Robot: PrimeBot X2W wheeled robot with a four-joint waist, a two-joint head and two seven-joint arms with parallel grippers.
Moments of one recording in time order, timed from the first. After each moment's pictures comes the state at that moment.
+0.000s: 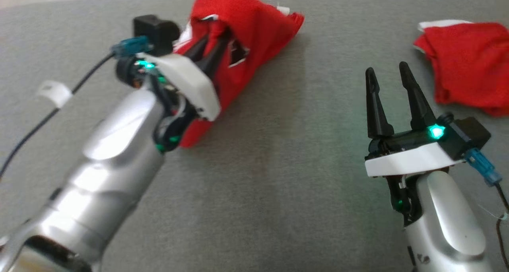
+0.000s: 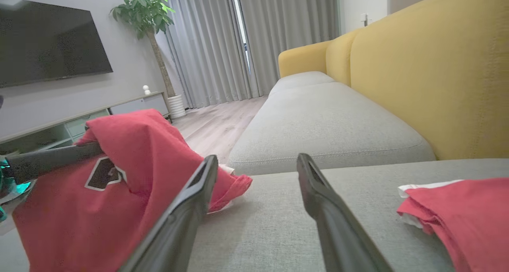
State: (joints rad) left arm -0.90 0.25 -0.81 0.55 -0.87 -0.12 0.12; right arm -0.29 -0.05 0.15 0.20 0.23 0.13 -0.25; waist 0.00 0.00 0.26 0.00
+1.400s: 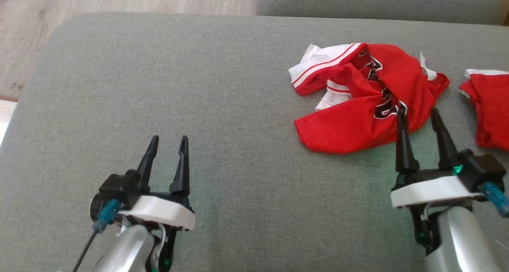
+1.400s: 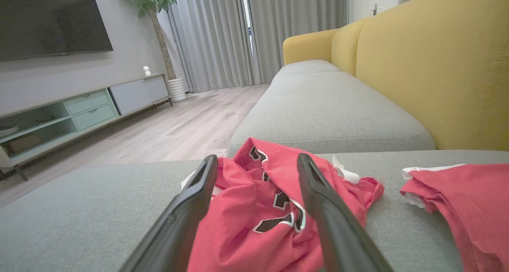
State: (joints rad) left arm -0.26 0.25 -0.55 0.34 -0.64 0.11 -0.25; right arm -0.15 -0.05 -0.01 0.25 0.17 0.13 -0.25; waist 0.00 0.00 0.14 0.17
